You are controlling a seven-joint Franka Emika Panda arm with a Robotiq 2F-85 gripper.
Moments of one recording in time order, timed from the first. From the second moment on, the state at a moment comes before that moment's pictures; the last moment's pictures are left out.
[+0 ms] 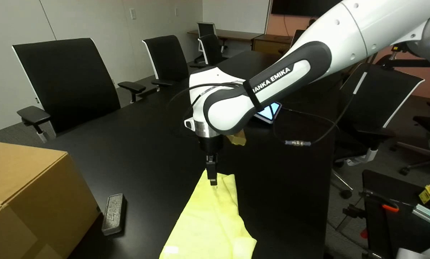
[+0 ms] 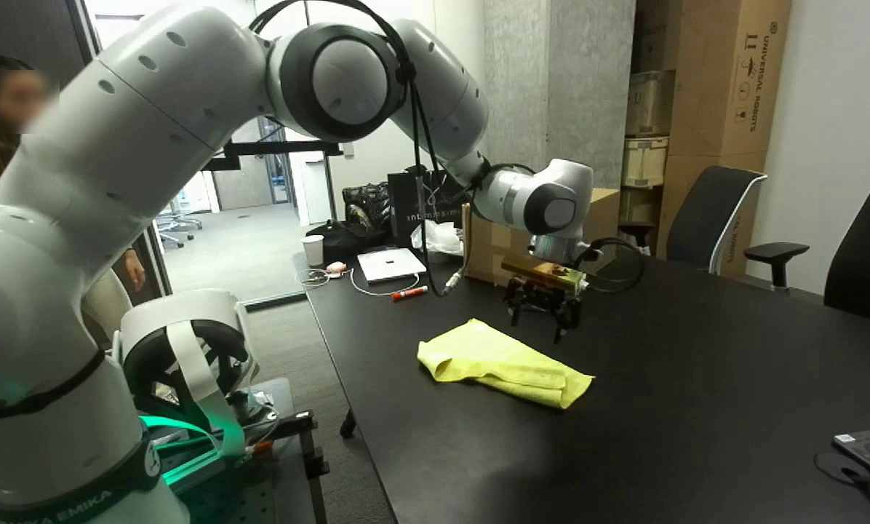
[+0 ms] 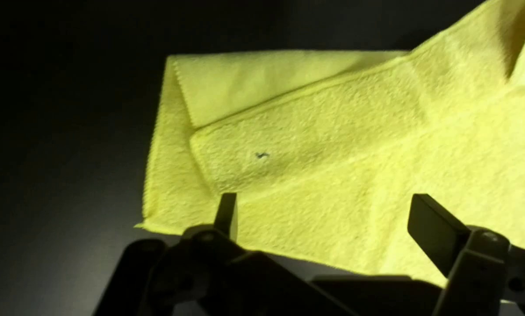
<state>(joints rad) 0.07 0.83 0.14 -1.44 -0.04 2.13 -0.36</state>
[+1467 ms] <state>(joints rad) 0.20 0.70 0.24 -1.97 -0.08 2.44 -0.32</state>
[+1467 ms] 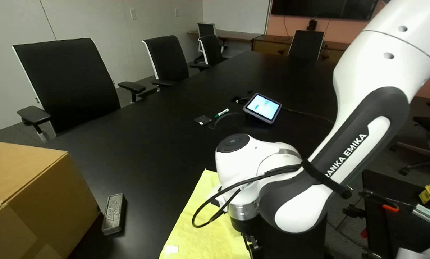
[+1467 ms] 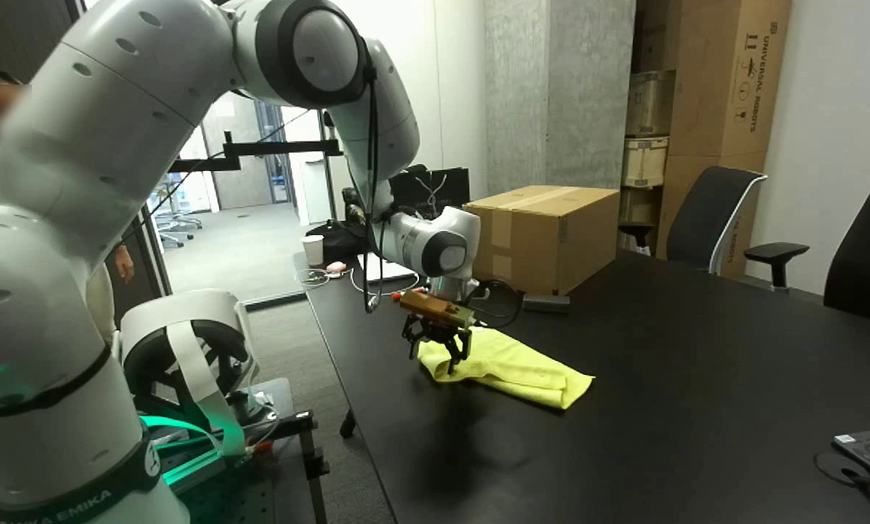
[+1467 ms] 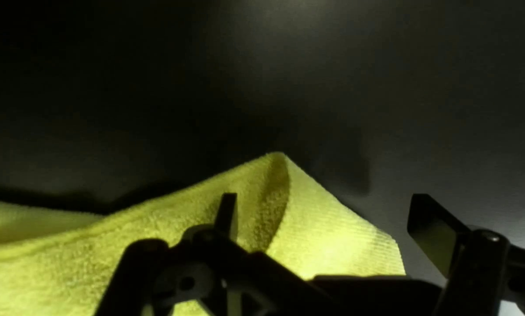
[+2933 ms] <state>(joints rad) 0.24 0.70 0.19 -1.99 -0.14 2.47 -0.23</state>
